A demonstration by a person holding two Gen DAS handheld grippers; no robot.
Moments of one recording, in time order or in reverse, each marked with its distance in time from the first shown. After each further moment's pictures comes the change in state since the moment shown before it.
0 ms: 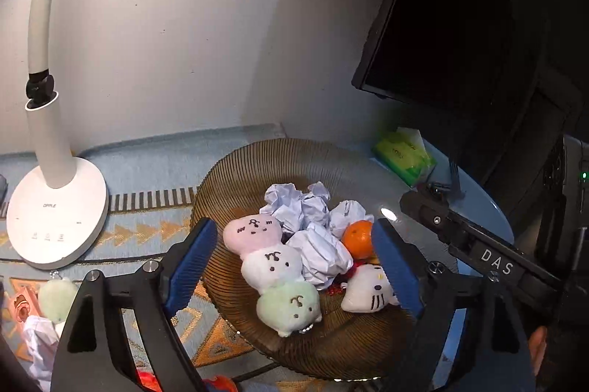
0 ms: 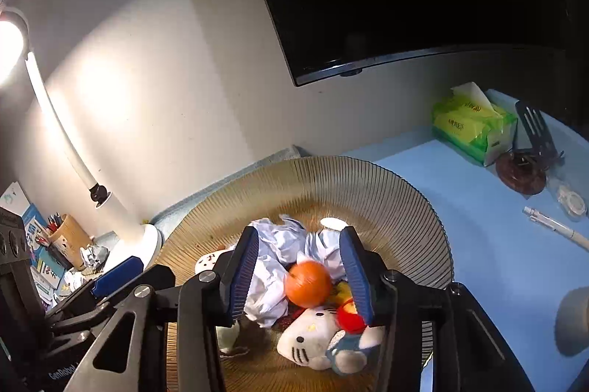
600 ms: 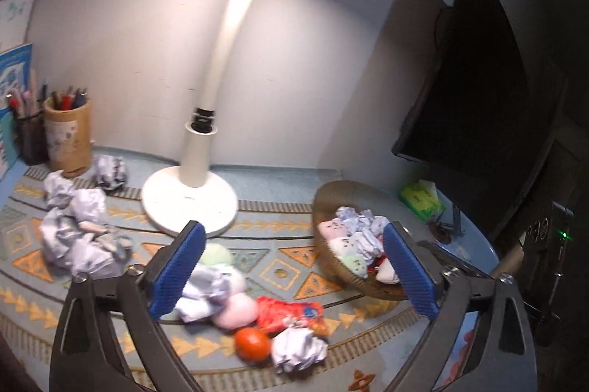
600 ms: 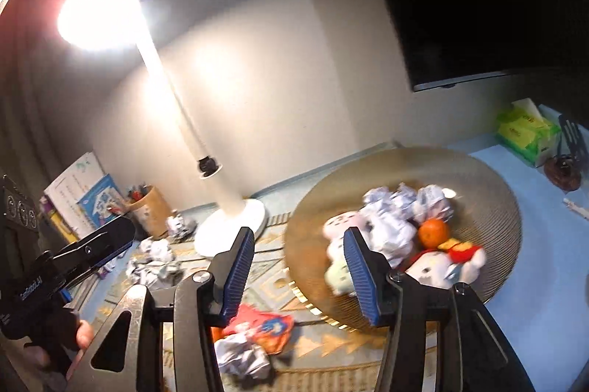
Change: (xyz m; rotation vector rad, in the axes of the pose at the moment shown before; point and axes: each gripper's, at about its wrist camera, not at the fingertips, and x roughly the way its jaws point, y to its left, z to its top) left arm -0.195 0.073 -0.024 -0.144 -0.180 0.152; right arm -0.073 0.091 -0.039 -0.084 0.013 0.273
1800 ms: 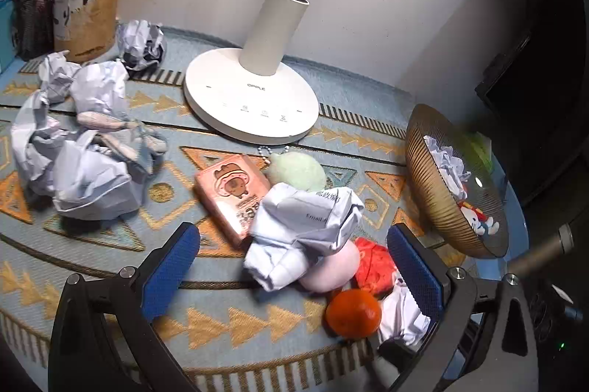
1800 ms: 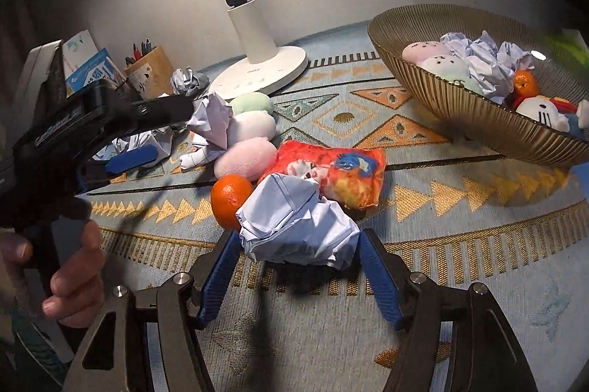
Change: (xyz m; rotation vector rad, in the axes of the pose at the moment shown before) left arm 0.101 0.073 -0.044 -0.142 0.361 0.046; right arm 0.082 0.053 -0.118 -0.065 0.371 -0.028
